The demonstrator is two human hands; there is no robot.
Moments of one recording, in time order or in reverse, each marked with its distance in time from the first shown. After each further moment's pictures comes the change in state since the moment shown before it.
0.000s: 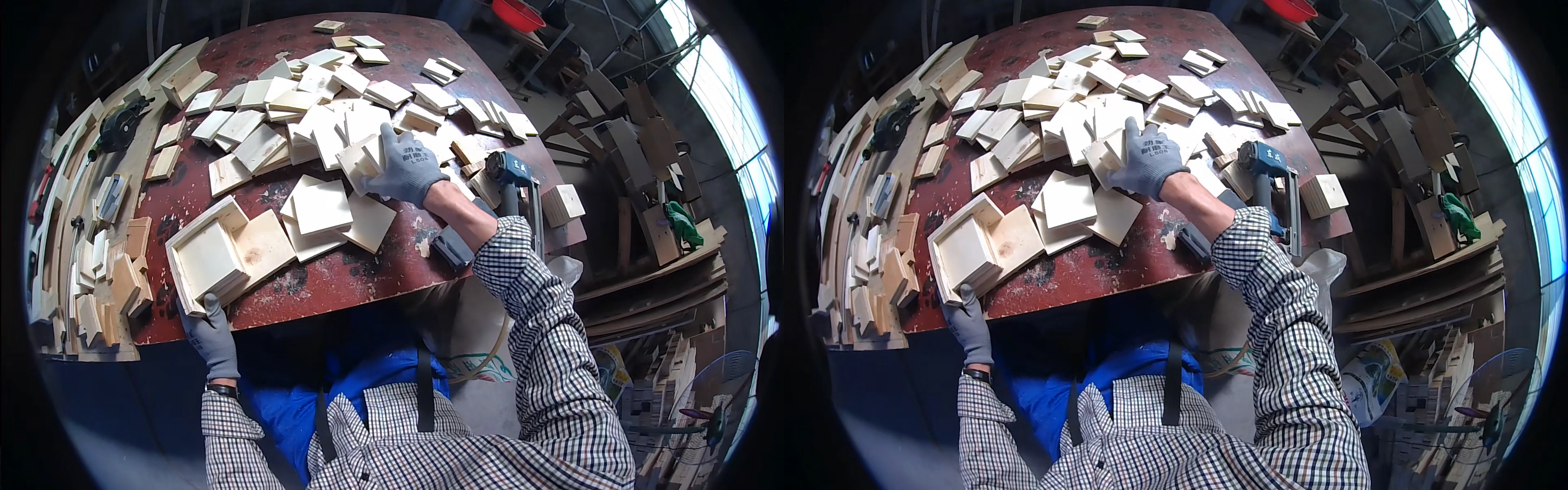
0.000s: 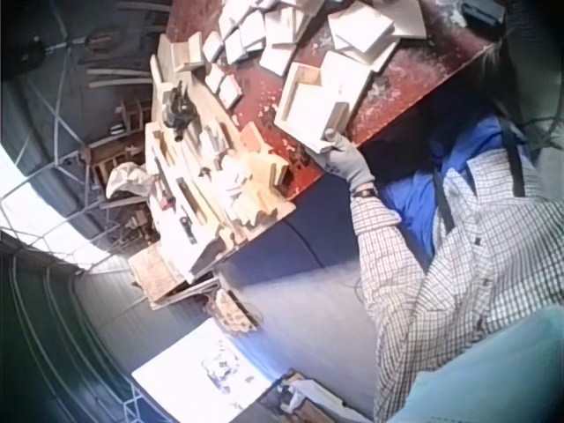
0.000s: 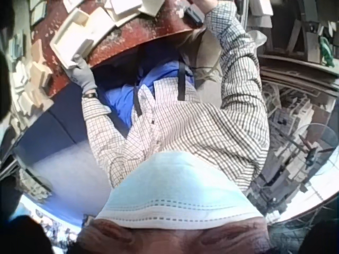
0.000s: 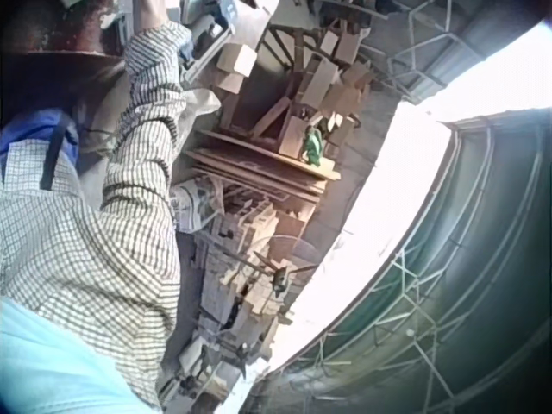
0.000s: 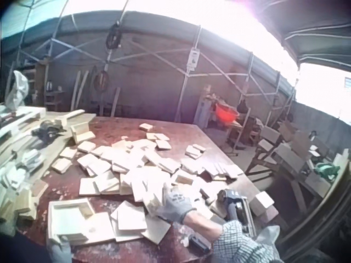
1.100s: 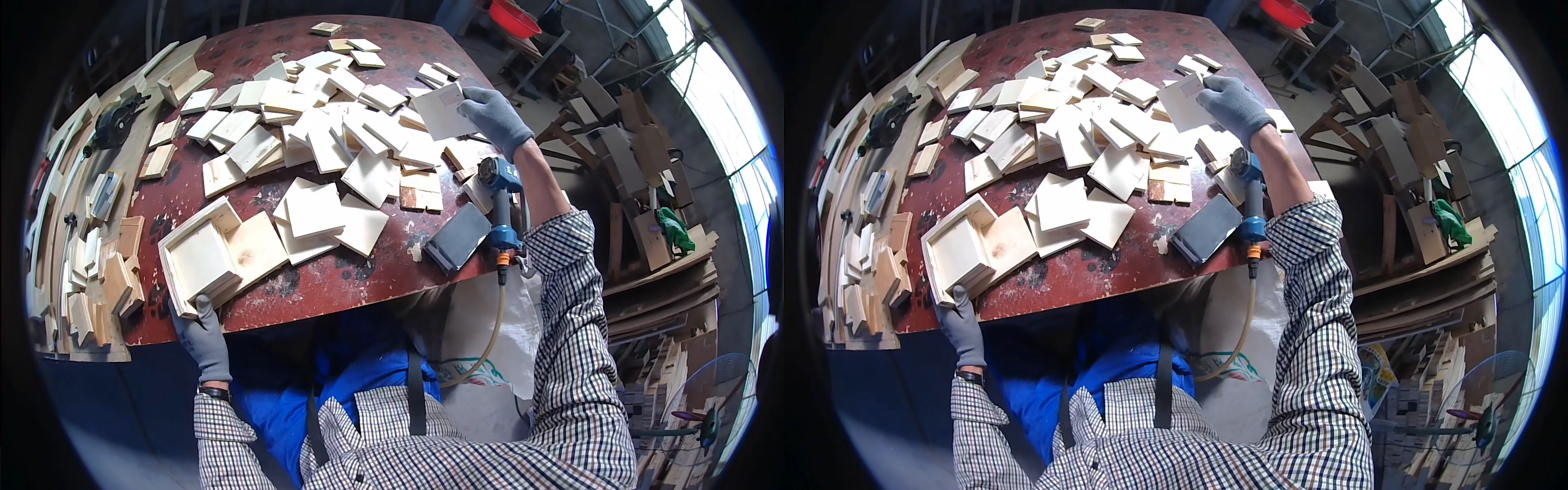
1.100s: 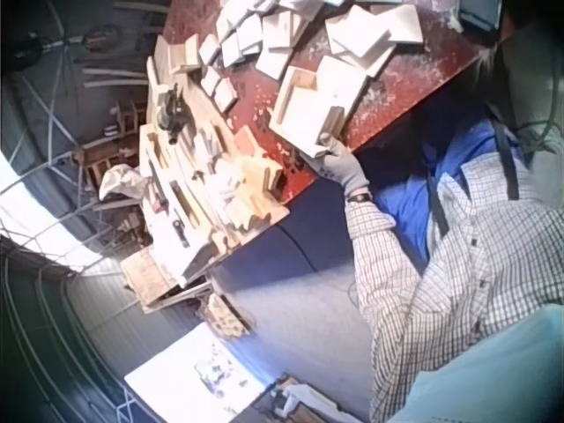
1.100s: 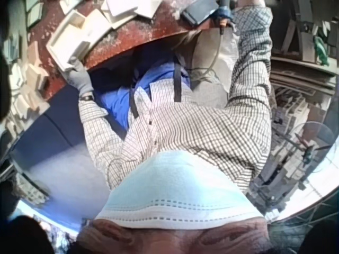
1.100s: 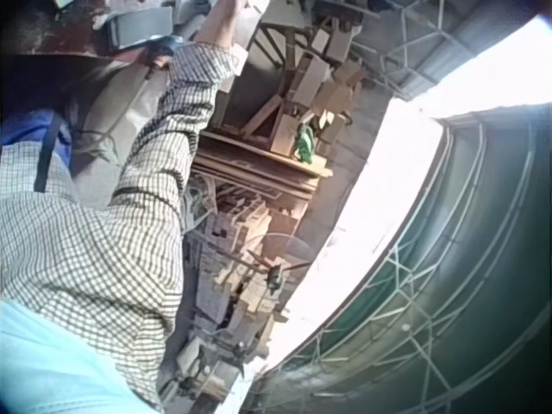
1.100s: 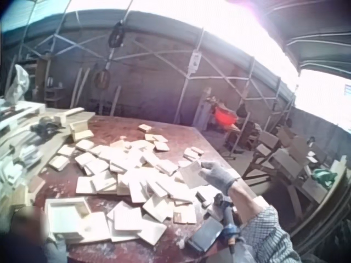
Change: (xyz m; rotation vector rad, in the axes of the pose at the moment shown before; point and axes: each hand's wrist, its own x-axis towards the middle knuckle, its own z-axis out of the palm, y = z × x) left_hand -0.001 0.017 -0.001 -0.029 0.056 -0.030; right_hand 0.026 0.126 -0.104 0.497 0.174 0.054
